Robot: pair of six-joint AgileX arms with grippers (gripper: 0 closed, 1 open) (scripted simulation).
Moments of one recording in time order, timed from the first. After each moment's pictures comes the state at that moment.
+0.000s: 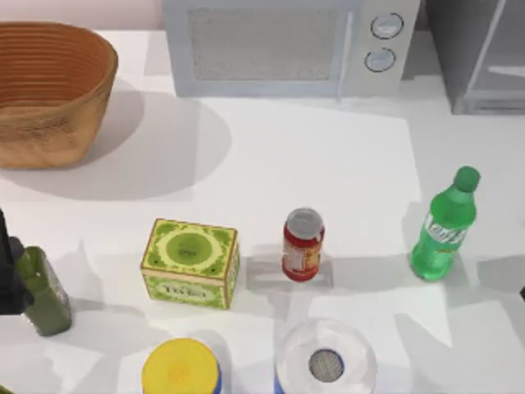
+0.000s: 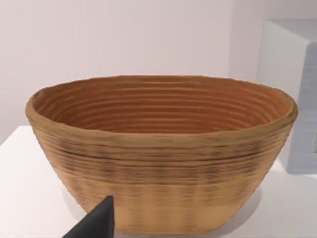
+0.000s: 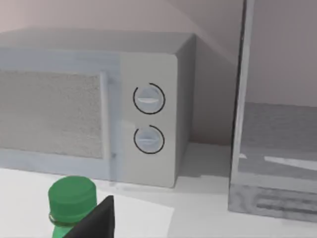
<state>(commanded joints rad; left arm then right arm) 0.00 0.00 0.00 0.00 0.00 0.00 0.21 0.49 -0.04 0.56 0.01 0.00</state>
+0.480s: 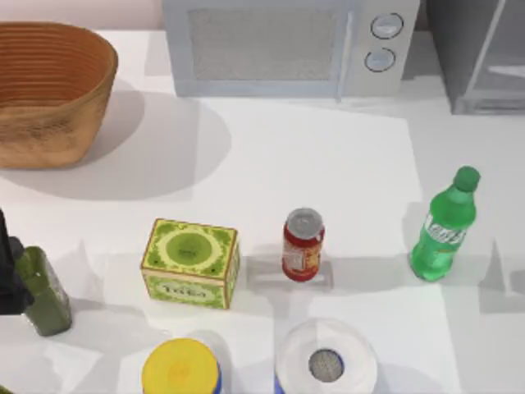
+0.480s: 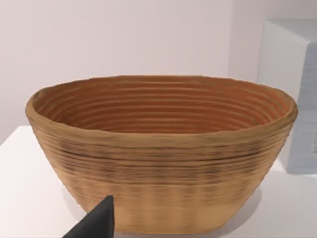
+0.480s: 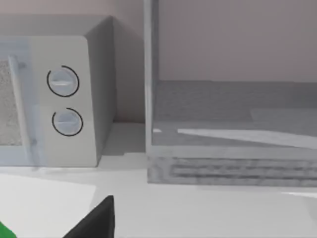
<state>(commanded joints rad) 0.00 0.00 0.00 0.00 0.00 0.00 0.01 0.03 0.00 0.03 -0.01 0.00</state>
